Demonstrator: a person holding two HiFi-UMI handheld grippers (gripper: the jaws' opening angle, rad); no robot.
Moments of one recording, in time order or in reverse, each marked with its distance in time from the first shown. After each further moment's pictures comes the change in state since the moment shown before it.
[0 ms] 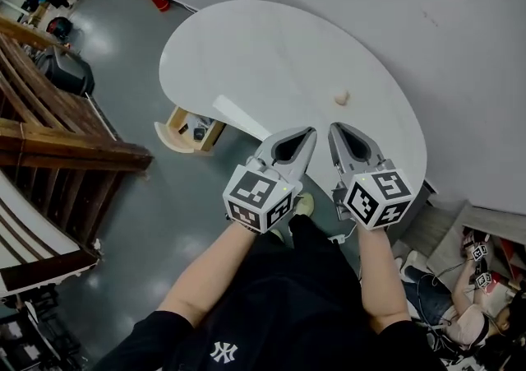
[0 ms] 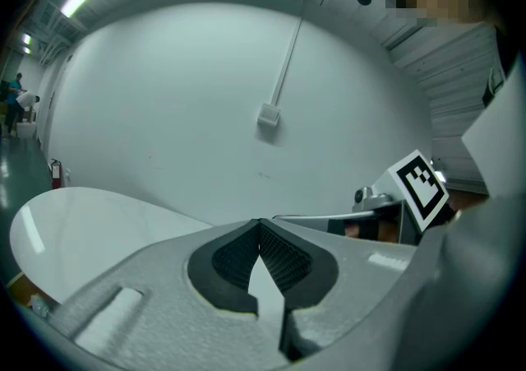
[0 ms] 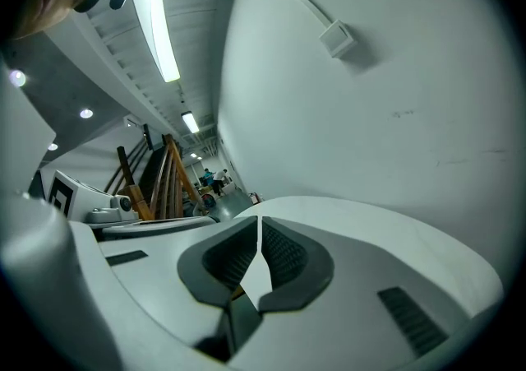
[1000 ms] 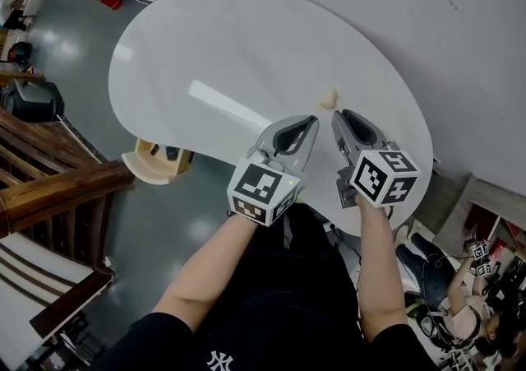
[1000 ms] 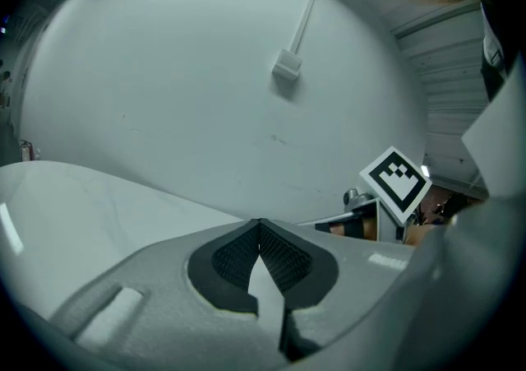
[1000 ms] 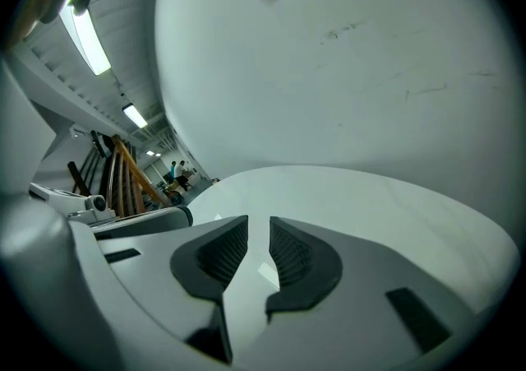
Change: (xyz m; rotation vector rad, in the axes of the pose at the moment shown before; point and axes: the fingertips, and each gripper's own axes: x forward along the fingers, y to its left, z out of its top) left arm 0.147 0.071 -0.054 -0.006 0.135 -0.127; right arm 0.091 -0.164 -0.050 0.233 0.154 -0.231
